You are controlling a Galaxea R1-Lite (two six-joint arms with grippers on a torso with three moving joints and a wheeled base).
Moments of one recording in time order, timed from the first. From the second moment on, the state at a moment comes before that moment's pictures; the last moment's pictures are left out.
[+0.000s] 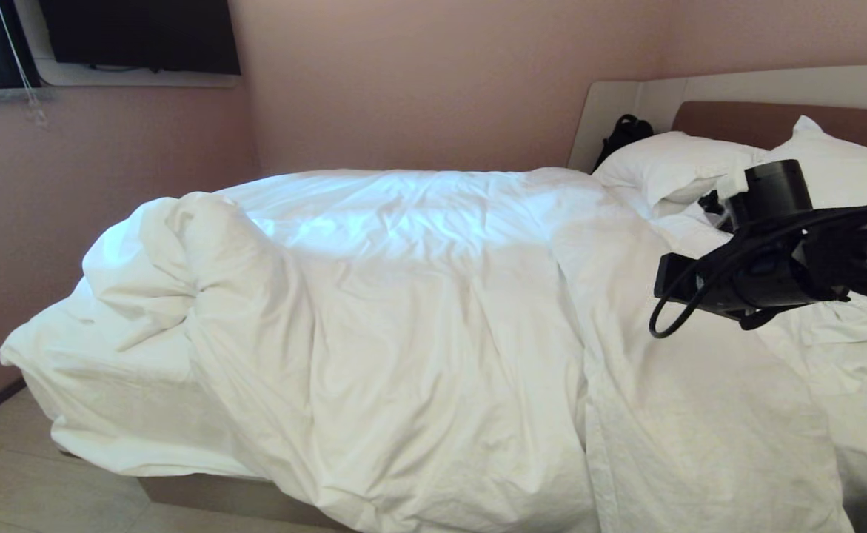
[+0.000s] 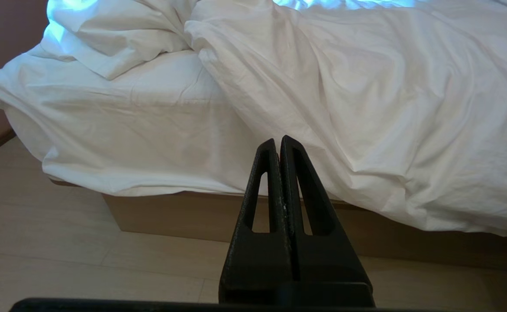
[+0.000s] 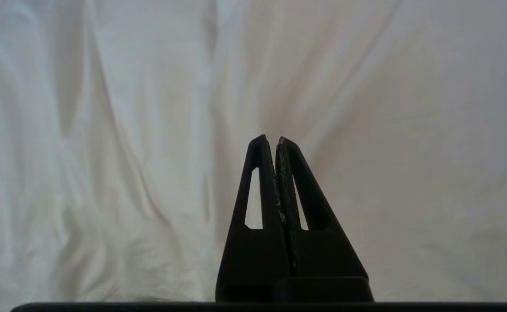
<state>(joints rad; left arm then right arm) 0.00 0.00 0.00 0.00 0.00 0.00 0.19 1.79 -1.33 0.16 -0.12 0.42</state>
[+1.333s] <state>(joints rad) 0.00 0.00 0.00 0.00 0.00 0.00 0.18 0.59 -0.96 0.35 -0.28 0.29</state>
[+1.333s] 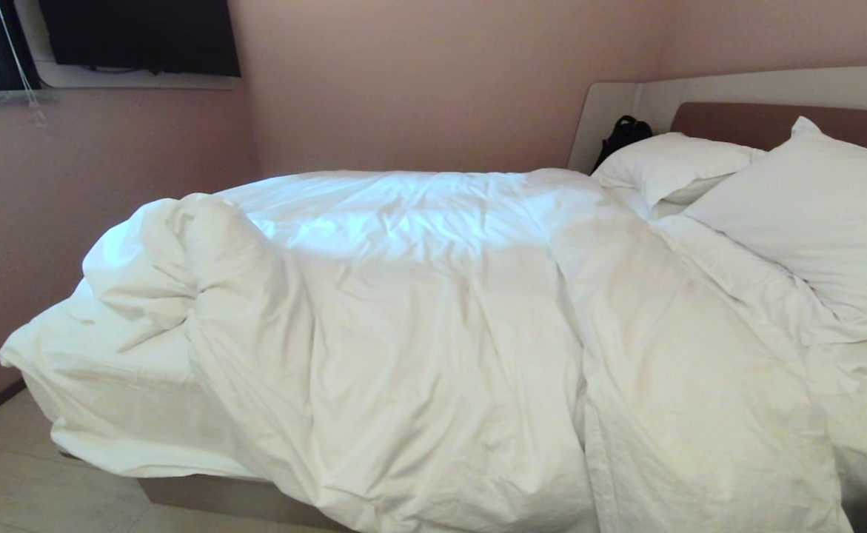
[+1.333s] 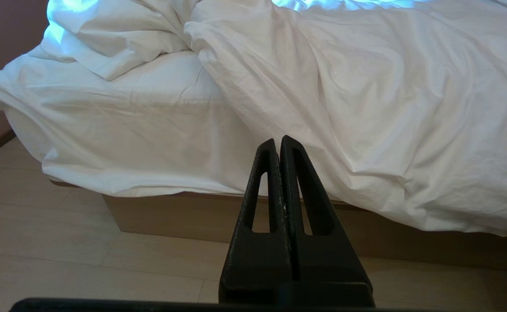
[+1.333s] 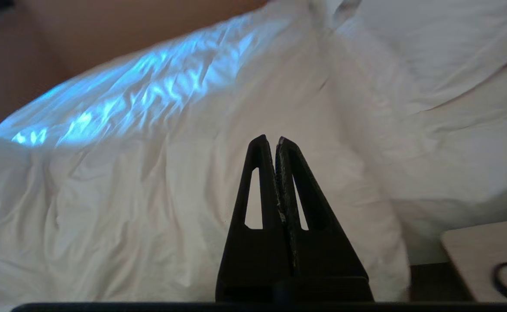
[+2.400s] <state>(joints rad) 0.00 0.00 0.00 0.00 0.00 0.00 -0.09 0.28 -0.73 0.37 -0.53 0.09</state>
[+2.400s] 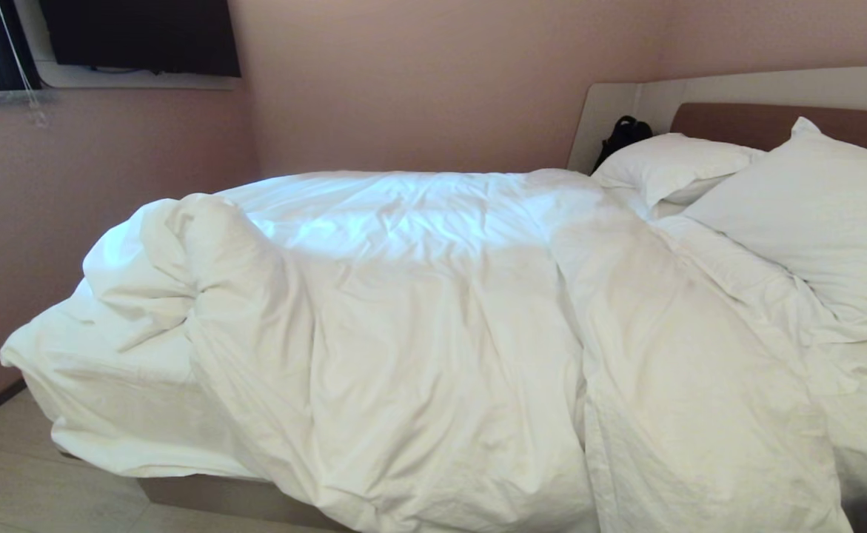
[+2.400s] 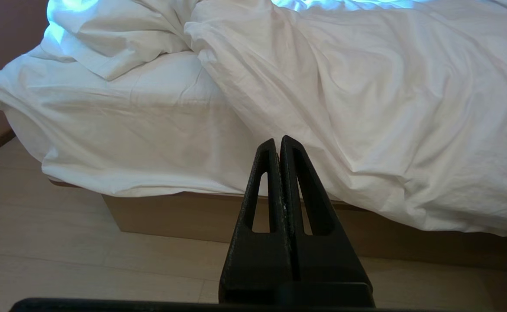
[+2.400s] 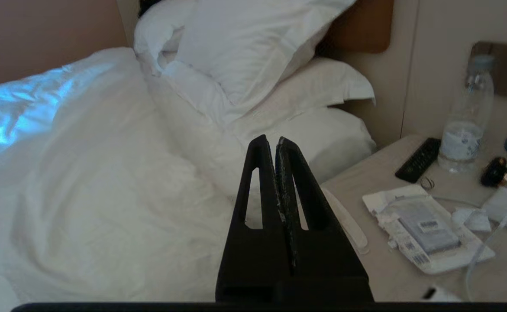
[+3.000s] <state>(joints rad) 0.00 0.00 0.00 0.00 0.00 0.00 -0.08 0.27 -0.54 0.33 -0.56 0.11</state>
